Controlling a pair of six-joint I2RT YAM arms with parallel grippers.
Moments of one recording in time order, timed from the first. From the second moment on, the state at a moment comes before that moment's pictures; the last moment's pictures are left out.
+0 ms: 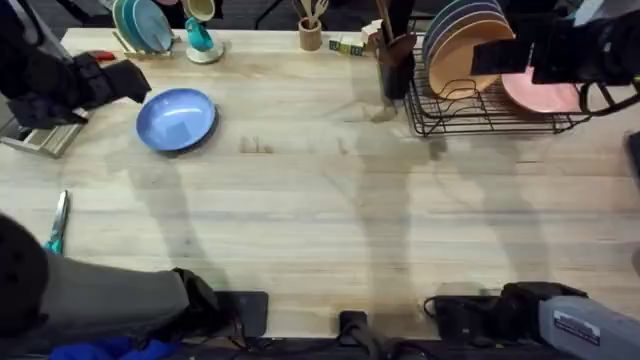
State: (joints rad) left arm 0.56 1.56 1.24 -0.71 0.03 -0.02; right arm -0.01 1.20 1.20 -0.78 -0.06 -0.02
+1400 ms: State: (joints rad) left arm 0.57 1.86 1.25 -0.63 0.08 -0.03; right arm -0.01 1.20 1.20 -0.78 -0.06 -0.02
